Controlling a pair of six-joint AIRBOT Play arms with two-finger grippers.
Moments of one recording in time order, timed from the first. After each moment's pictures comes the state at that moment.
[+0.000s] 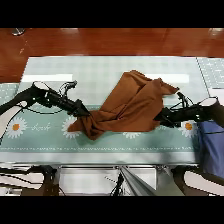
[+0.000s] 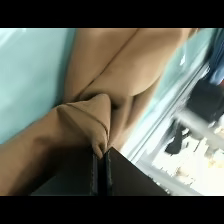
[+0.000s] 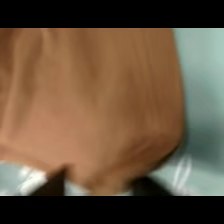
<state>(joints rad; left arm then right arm) -0.03 -1.60 0.96 0.58 -1.37 -1.00 -0.21 -1.32 0.67 -0.84 1.11 1.30</state>
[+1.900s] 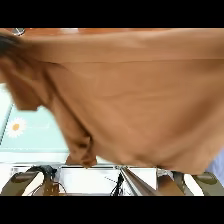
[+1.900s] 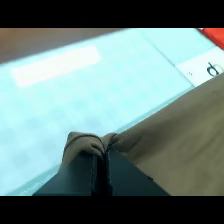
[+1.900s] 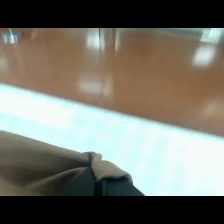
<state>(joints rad) 0.05 -0.85 1.51 0.76 -1.39 -1.26 -0.12 -0.73 1.69 -1.12 1.42 1.39</state>
